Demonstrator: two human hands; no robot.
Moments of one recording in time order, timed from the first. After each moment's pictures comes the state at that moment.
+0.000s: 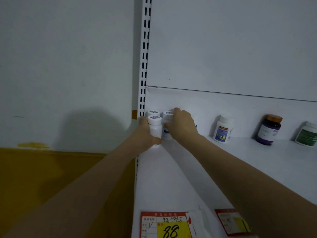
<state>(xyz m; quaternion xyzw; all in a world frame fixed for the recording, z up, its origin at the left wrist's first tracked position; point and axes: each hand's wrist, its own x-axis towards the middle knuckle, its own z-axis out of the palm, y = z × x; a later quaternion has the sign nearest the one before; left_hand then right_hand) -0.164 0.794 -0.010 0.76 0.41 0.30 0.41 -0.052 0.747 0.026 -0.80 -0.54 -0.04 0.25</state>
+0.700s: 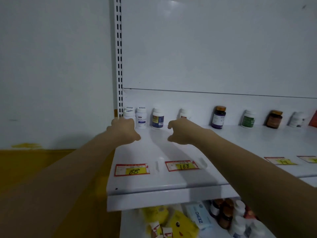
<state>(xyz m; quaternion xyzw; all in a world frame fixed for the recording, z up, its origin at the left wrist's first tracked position) -0.186 0.671 0.033 0.84 0.51 0.11 0.09 -0.034 0.579 0.050 -0.80 -0.60 -0.01 0.04</state>
